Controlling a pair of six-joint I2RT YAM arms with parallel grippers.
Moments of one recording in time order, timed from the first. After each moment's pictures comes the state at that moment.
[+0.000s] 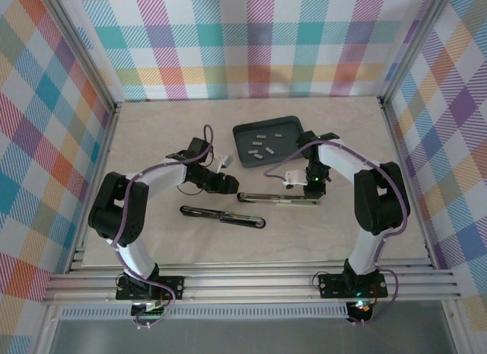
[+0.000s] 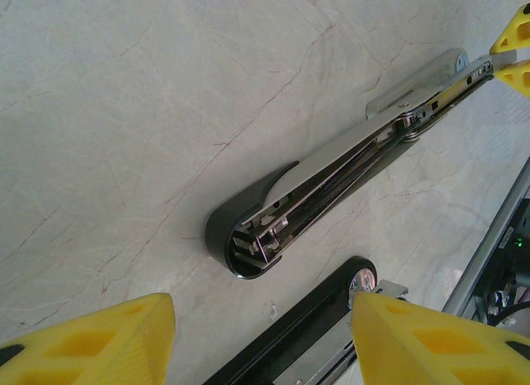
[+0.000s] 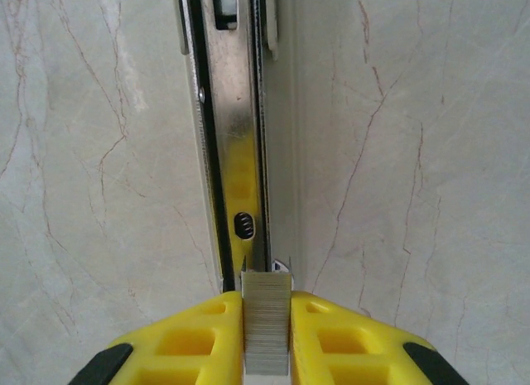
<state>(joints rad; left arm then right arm) -0.40 1.74 1.07 -0.48 0.65 -0.17 0.35 1.82 1.29 -1.12 0.02 -1.15</state>
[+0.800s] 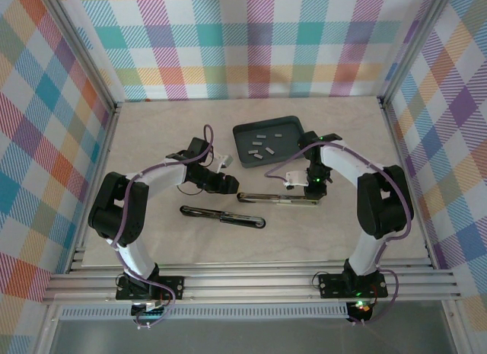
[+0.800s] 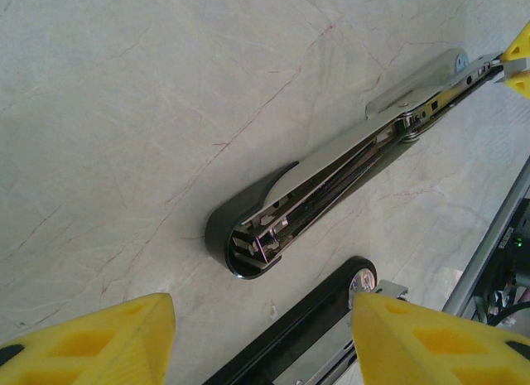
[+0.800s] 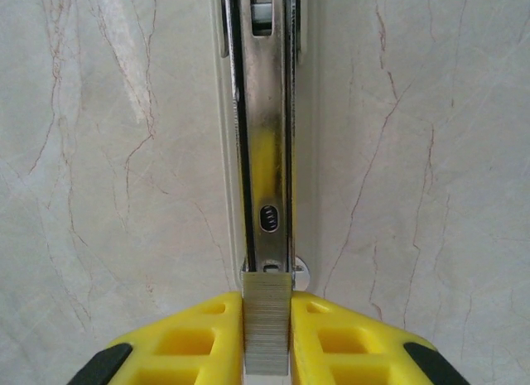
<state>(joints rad) -0.40 1.74 1.07 -0.48 0.65 -0.17 0.35 1.78 1.27 -1.13 0.00 -1.16</state>
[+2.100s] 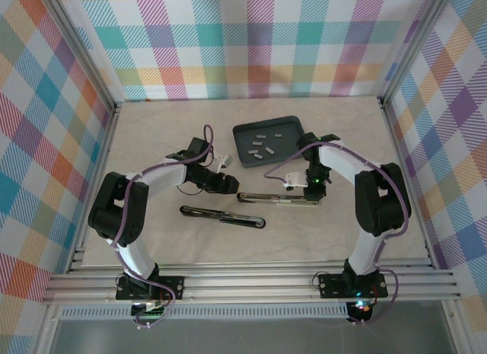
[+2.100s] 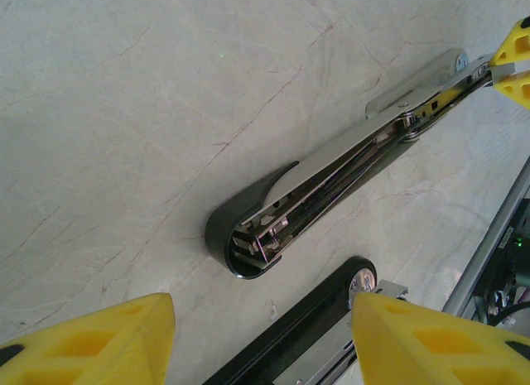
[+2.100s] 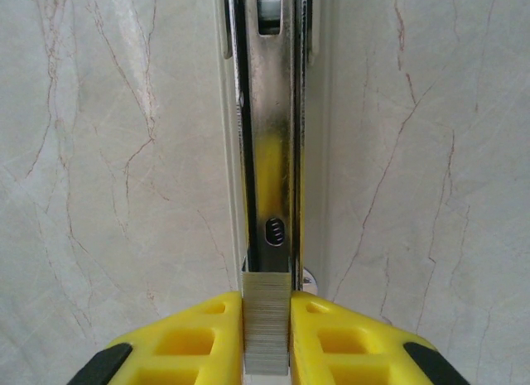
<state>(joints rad) -0.40 1.74 1.07 -0.48 0.65 -0.17 0.35 1.80 1.27 -1.13 0.00 -1.16</state>
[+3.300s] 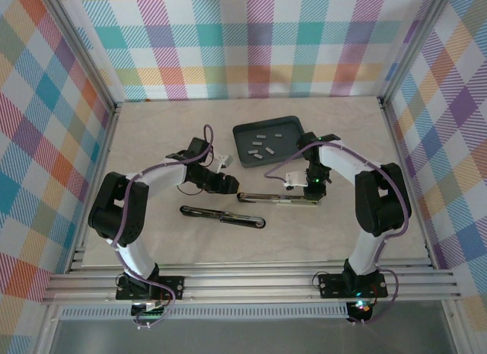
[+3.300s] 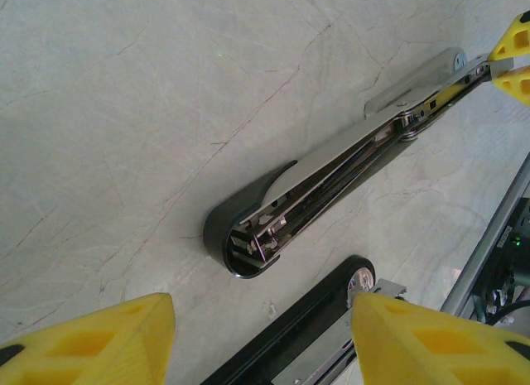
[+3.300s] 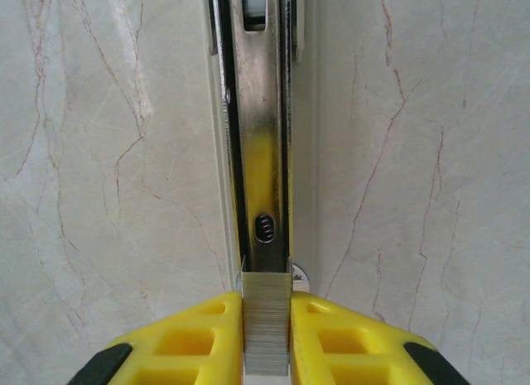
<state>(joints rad) -0.40 1.74 1.07 -0.48 0.66 -0.17 0.35 1.80 1.27 -1.12 0.01 -1.15</state>
